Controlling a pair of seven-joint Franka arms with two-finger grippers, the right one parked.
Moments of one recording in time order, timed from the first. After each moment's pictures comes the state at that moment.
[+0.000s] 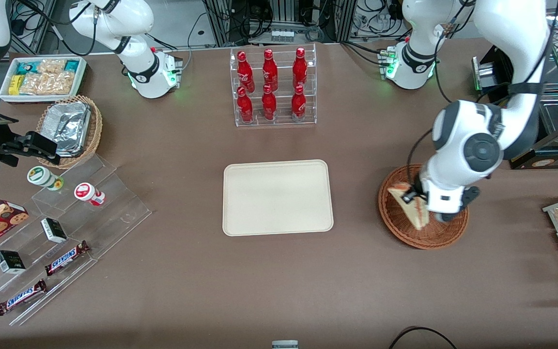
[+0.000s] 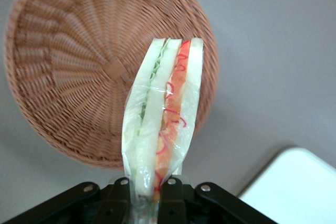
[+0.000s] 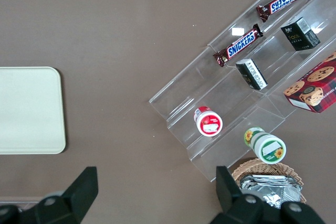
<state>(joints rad) -0.05 0.28 -0.25 -1.89 0.03 2.04 -0.91</state>
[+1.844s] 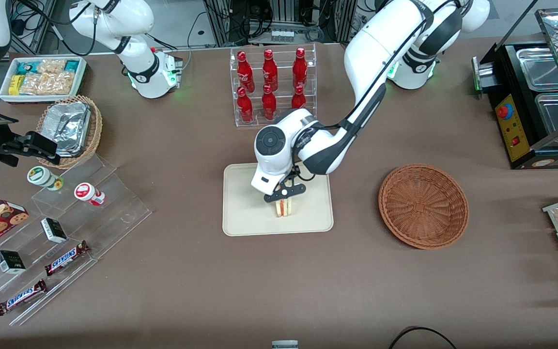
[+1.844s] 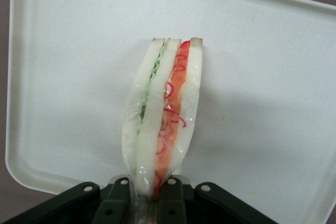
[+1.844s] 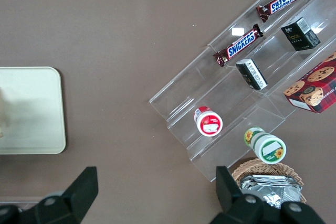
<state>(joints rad) -0.63 0.82 -0.27 -1.33 0.17 2.04 -1.18</state>
